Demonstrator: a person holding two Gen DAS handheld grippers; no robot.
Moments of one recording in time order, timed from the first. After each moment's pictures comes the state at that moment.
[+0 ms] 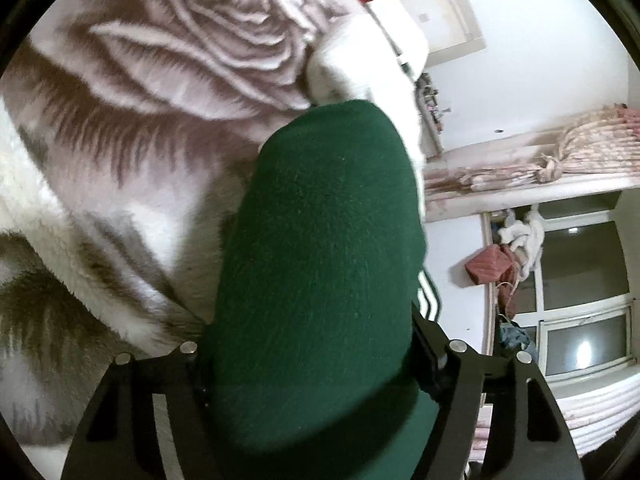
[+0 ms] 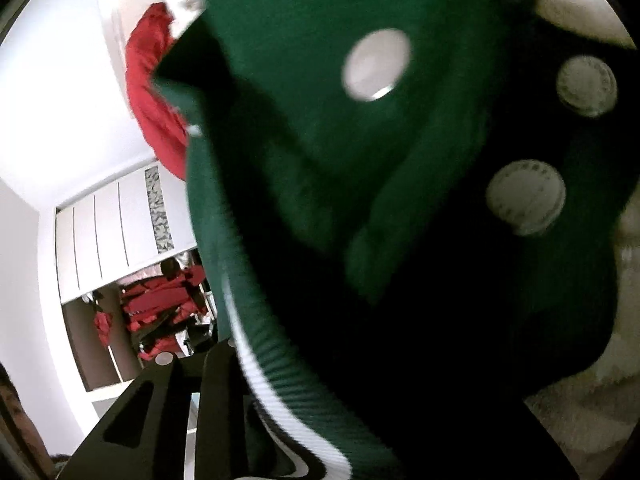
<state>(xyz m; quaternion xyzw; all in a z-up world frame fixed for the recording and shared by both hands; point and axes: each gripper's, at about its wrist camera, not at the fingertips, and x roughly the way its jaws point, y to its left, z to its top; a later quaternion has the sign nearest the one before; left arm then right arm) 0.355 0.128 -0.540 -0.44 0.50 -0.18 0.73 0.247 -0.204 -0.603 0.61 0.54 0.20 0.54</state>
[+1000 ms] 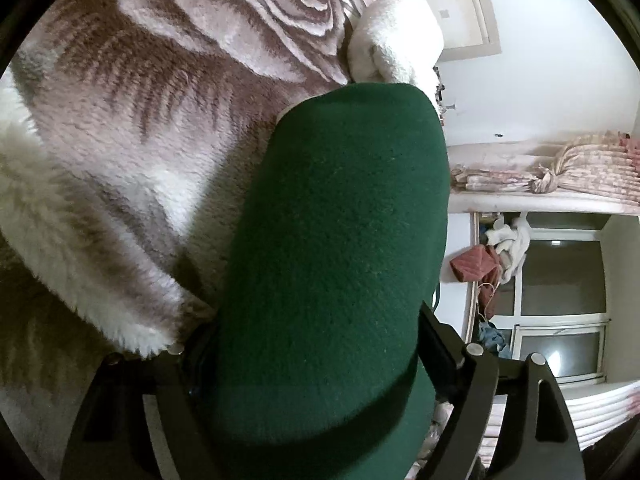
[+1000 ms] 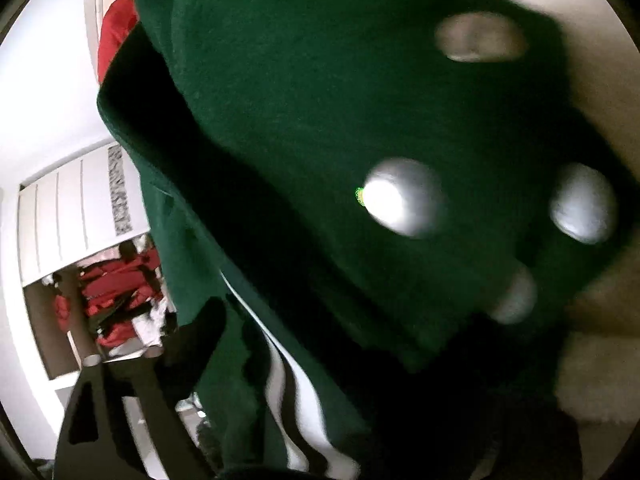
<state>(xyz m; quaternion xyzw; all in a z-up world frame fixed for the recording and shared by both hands) 0.368 0.141 -0.604 -0.48 0.52 -0.19 0.67 0.322 -0.198 -0.633 0.55 0.60 0.19 0.55</state>
